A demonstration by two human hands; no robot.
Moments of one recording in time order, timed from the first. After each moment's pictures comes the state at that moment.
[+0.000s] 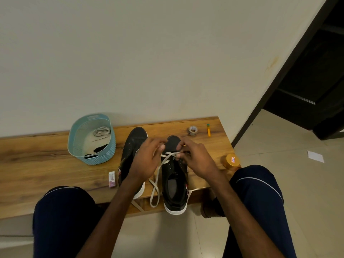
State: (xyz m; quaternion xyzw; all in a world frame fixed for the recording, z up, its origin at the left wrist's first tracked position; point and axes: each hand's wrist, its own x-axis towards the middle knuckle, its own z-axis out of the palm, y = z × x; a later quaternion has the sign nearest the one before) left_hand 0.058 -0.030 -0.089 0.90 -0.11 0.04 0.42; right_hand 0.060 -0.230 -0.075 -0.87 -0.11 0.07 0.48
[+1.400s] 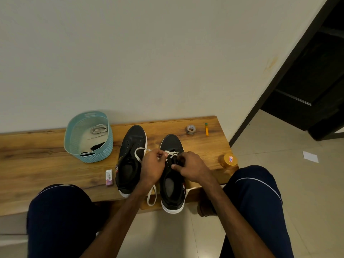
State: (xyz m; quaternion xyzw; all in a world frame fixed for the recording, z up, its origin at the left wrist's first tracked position) left_hand 0.057 -0.065 -0.125 0.88 0.09 0.00 0.47; right_hand 0.060 -0.223 -0.112 -0.94 -0.03 0.16 0.30
